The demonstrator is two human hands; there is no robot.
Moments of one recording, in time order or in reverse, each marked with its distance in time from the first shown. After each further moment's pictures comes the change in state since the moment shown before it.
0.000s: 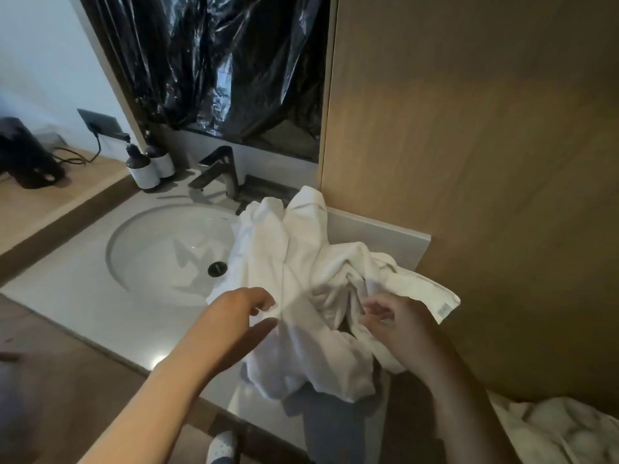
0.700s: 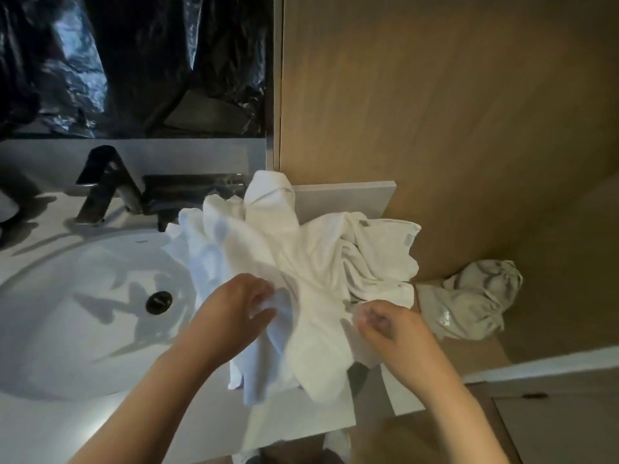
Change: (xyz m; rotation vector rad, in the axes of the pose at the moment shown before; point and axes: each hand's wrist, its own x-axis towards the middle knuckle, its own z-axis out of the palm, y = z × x) left_hand 0.102 -0.072 -0.026 -0.065 -0.332 0.414; right_hand -0.034 -0.077 0.096 0.118 0.269 0.443
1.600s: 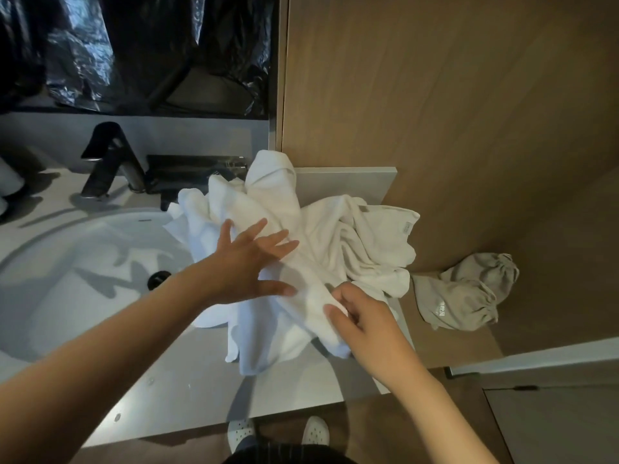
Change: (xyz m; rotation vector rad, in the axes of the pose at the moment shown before) left_hand 0.041 -0.013 -0.005 0.468 -0.291 0.232; right_hand -0.015 -0.010 0.026 0.164 -0.056 -0.285
